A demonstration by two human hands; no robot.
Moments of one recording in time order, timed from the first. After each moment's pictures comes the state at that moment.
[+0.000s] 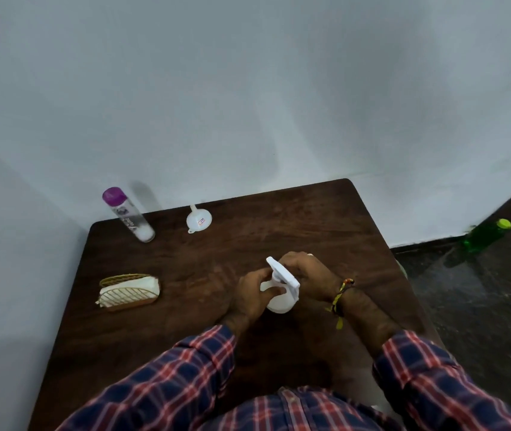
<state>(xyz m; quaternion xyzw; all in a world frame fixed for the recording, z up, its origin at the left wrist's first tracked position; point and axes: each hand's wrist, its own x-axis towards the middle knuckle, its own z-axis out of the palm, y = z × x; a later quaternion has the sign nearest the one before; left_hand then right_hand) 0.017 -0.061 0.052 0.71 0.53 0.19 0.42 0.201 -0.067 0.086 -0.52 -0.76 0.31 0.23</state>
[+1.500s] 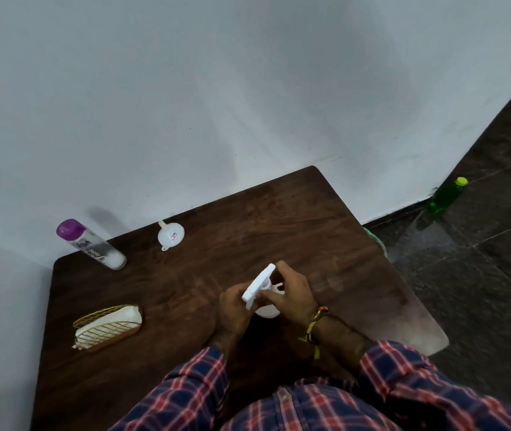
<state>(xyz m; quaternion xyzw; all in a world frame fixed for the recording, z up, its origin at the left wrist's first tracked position) 0.016 -0.079 0.061 0.67 0.56 0.22 0.44 0.165 -0.111 0.051 -0.66 -0.53 0.30 0.43</state>
